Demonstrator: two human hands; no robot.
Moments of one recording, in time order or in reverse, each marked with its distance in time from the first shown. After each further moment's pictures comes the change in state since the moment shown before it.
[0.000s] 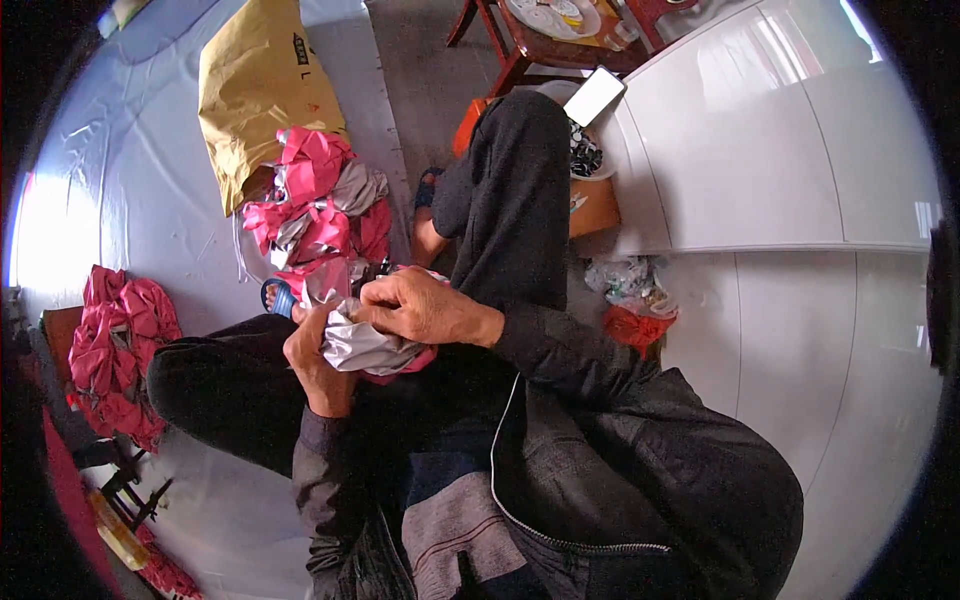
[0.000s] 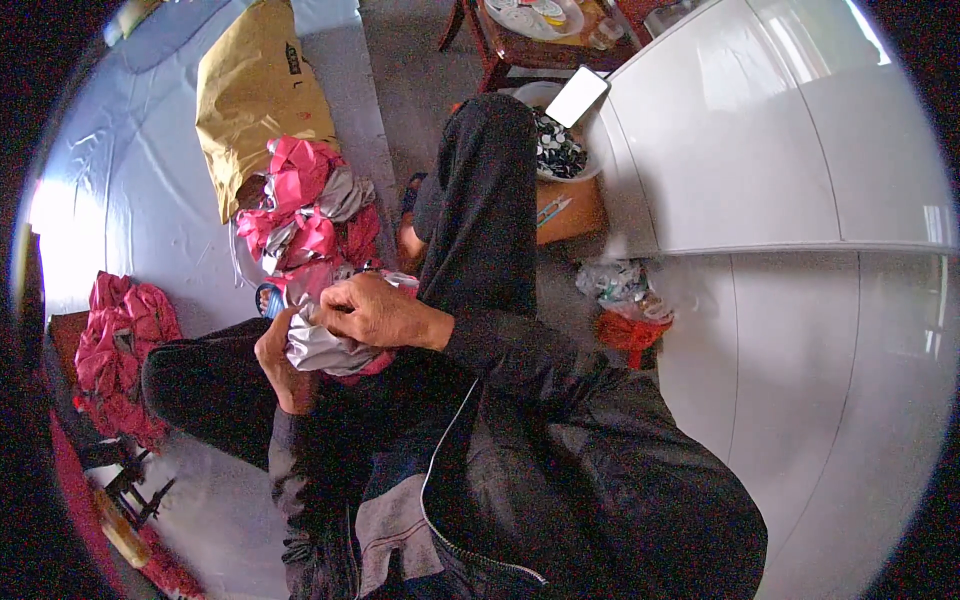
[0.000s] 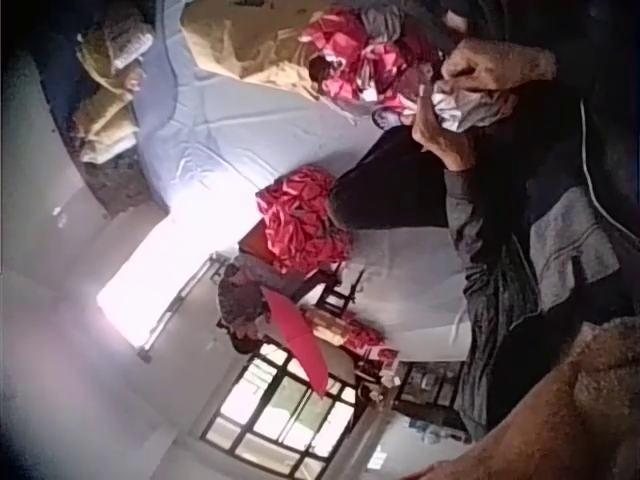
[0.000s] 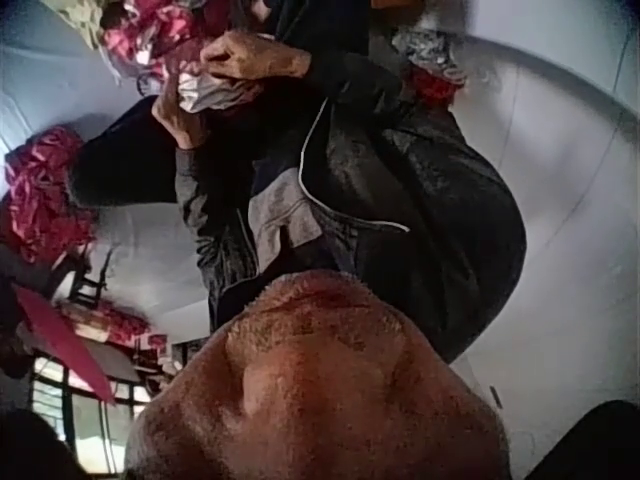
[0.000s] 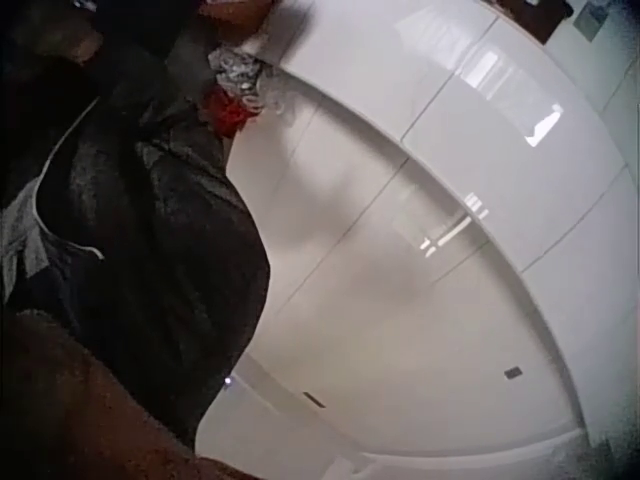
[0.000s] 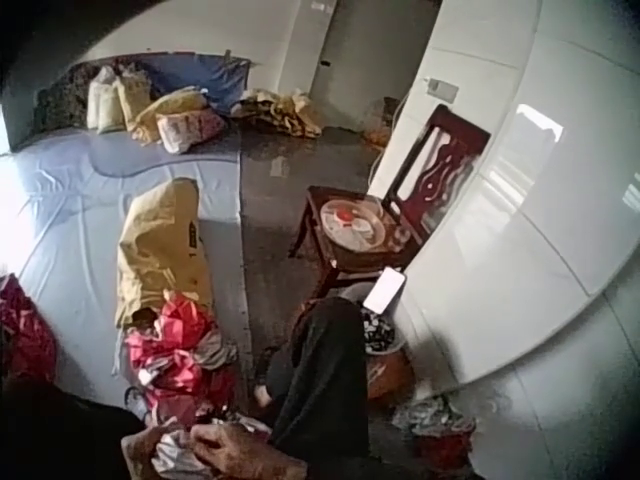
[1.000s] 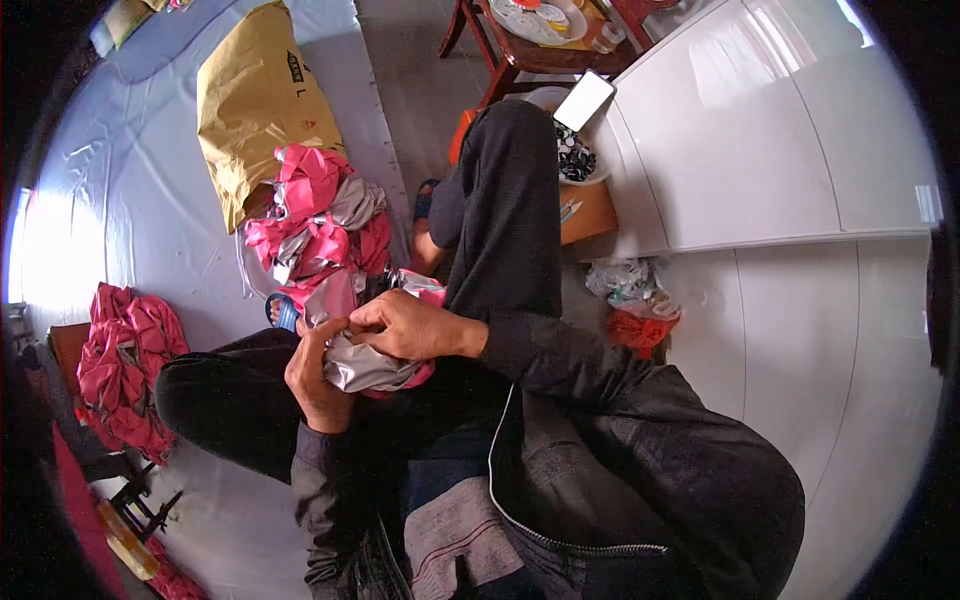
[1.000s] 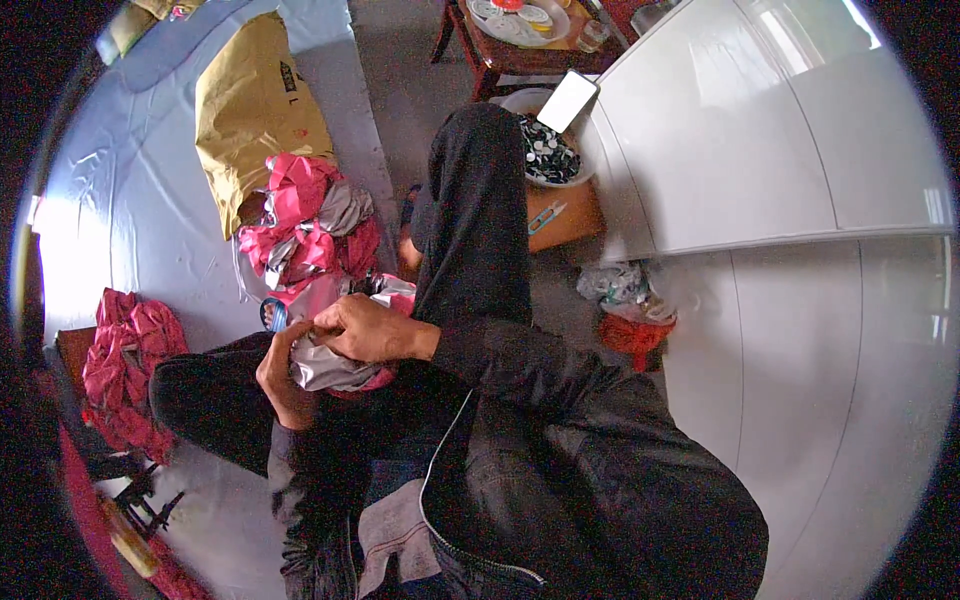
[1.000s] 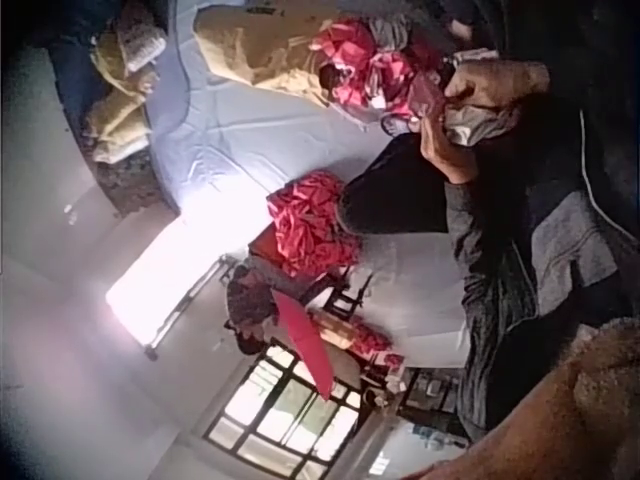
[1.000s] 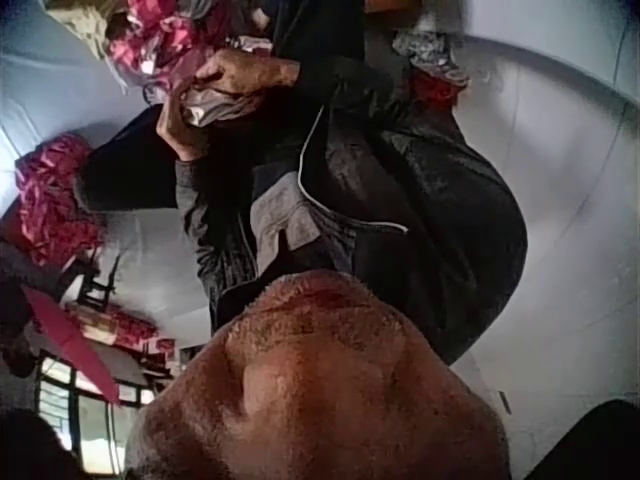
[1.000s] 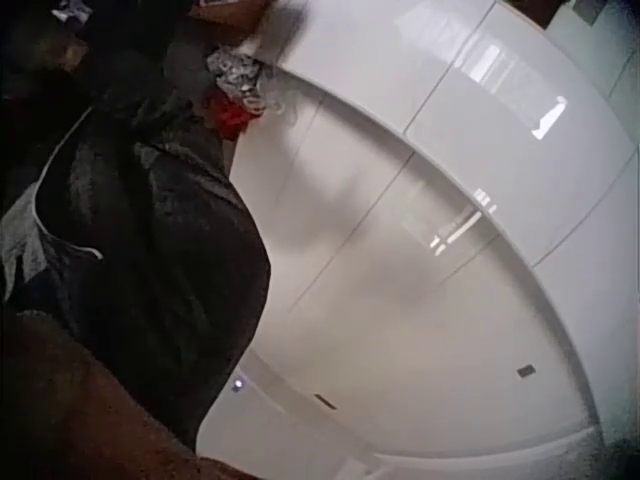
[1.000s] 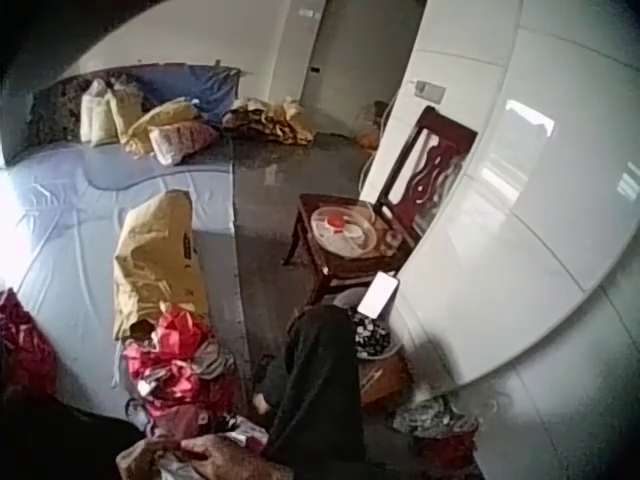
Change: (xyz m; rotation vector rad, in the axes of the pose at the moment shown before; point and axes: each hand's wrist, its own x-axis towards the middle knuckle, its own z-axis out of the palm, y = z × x) left_hand -0.001 0.014 -0.009 0.071 -0.052 0.124; right_hand 0.002 0.025 0.018 0.070 -0.045 -0.051
